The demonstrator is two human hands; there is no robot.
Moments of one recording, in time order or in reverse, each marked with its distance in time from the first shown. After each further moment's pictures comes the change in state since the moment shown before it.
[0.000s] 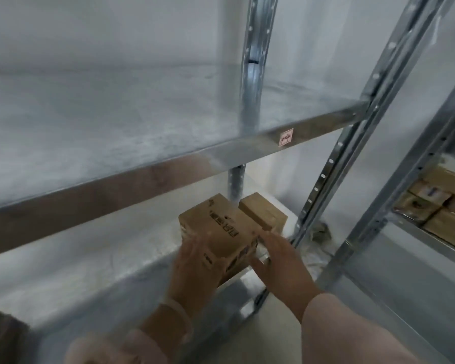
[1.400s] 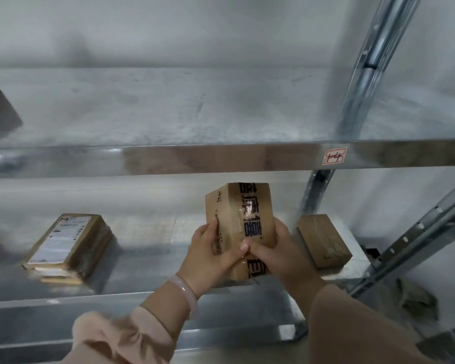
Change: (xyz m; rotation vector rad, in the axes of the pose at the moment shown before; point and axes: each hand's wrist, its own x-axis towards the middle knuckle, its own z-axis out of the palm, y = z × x) left_hand -0.010 0.038 -0.010 -0.159 0.184 -0.592; right_hand 0.072 -0.028 -0.003 0.975 -0.547 -0.174
